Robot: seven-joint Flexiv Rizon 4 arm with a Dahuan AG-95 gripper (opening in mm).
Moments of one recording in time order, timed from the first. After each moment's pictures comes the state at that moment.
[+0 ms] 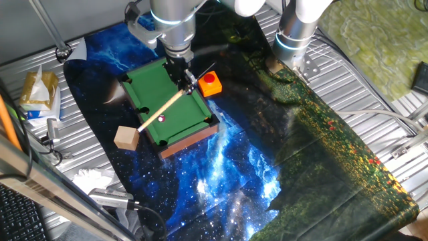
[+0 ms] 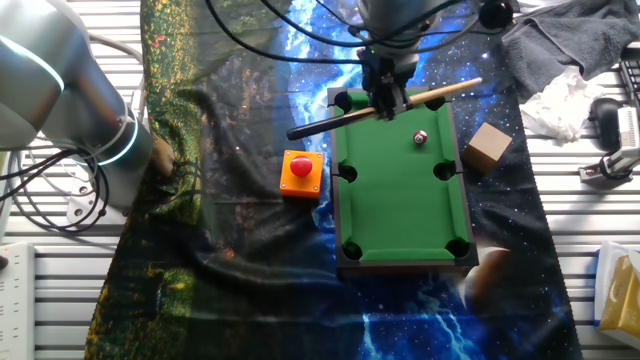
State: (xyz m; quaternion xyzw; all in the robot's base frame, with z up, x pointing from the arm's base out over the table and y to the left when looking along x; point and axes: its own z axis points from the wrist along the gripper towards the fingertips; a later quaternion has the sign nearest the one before) arm 0.455 0.035 0.172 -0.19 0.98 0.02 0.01
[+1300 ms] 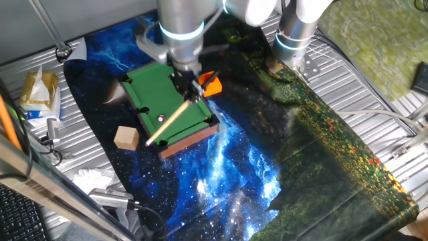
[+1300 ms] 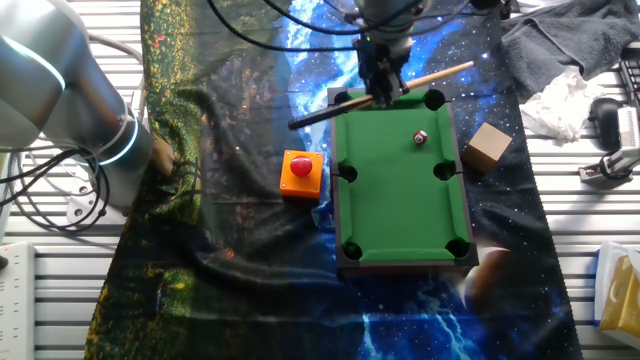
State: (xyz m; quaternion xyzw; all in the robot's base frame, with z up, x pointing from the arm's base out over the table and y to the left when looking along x) arm 0.454 0.082 0.142 -0.19 0.98 0.01 0.02
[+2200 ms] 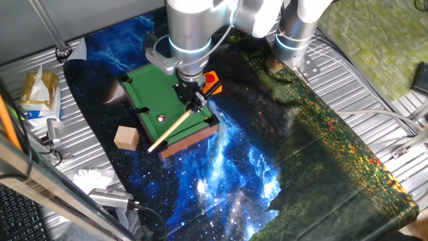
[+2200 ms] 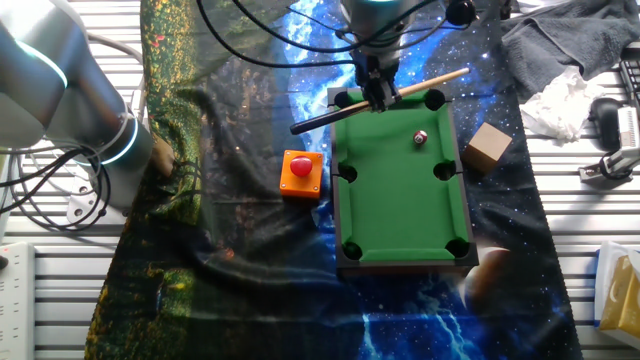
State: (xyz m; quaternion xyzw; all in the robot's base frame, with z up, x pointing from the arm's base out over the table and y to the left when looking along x) arm 0.453 0.082 0.113 -0.19 0.98 0.02 0.04
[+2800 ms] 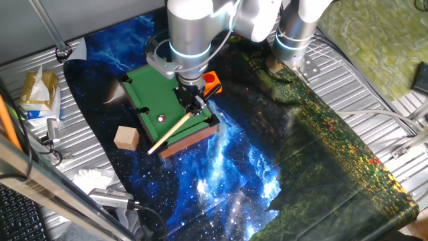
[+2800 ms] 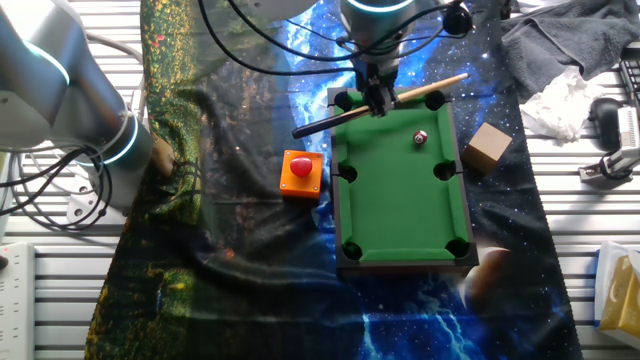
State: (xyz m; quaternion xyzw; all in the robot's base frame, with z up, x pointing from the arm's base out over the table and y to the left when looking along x) arm 0.455 0.082 0.099 -0.19 0.98 0.01 0.04
